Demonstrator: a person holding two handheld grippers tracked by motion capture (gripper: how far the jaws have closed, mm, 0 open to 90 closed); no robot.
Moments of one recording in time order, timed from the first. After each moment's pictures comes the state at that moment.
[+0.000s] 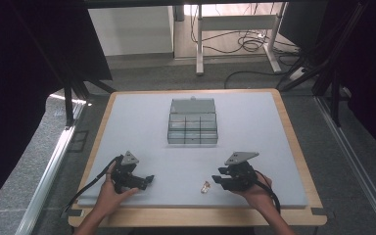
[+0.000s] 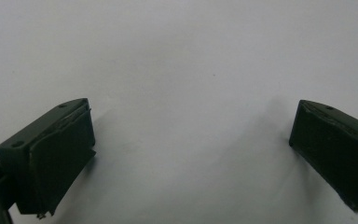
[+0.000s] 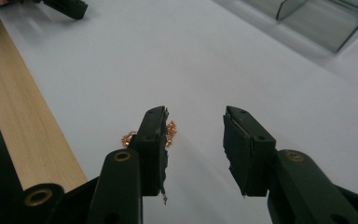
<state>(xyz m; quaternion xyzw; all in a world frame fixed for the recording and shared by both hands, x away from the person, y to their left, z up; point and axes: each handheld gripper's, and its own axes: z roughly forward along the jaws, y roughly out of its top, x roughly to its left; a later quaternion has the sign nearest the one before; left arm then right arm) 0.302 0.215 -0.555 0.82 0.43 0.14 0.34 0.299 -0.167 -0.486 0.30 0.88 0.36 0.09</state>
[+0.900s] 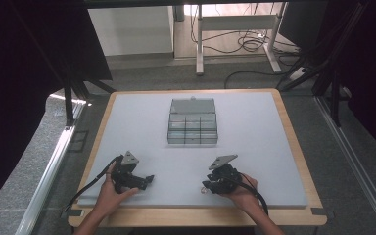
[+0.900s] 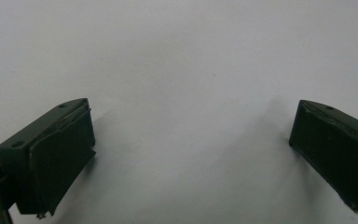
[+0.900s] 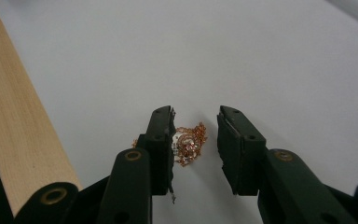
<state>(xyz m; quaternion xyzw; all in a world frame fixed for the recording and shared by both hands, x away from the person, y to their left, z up) 0.302 0.215 -0.555 0.82 0.43 0.14 0.34 0.304 -0.132 -0.513 0.28 0.90 0.31 0.07</state>
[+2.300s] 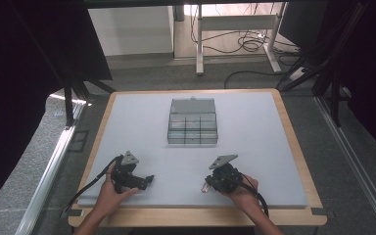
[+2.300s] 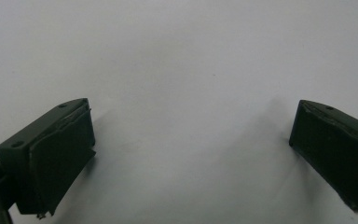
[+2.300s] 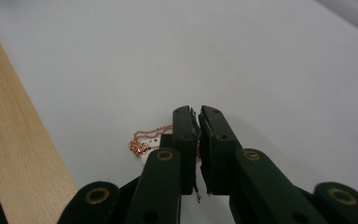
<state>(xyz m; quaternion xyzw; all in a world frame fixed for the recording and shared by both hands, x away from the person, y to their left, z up) 0.302 0.215 -0.555 0.82 0.43 0.14 0.34 0.303 -0.133 -0.511 0.29 0.90 0.30 0.08</state>
